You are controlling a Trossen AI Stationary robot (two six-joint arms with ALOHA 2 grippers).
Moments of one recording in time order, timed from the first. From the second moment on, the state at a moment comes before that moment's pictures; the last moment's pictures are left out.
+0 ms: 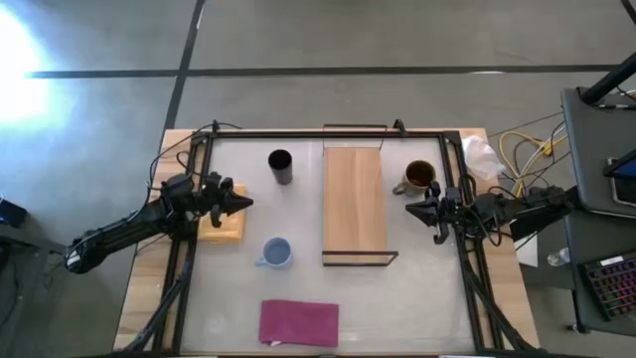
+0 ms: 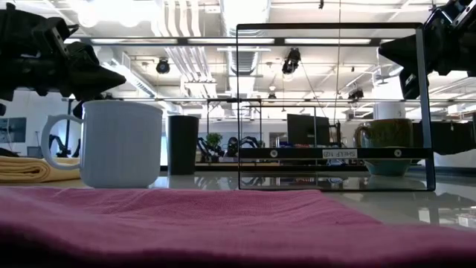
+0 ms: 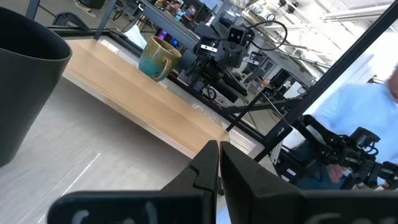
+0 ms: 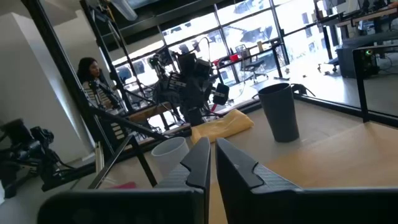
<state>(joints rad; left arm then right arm) 0.51 0.16 0.01 0.07 0.49 -0.59 0.24 0.01 0.01 0.12 0.34 0.31</state>
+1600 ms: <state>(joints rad) 0.51 0.16 0.01 0.07 0.49 -0.59 -0.08 1.53 1.58 -0.77 0.34 0.54</state>
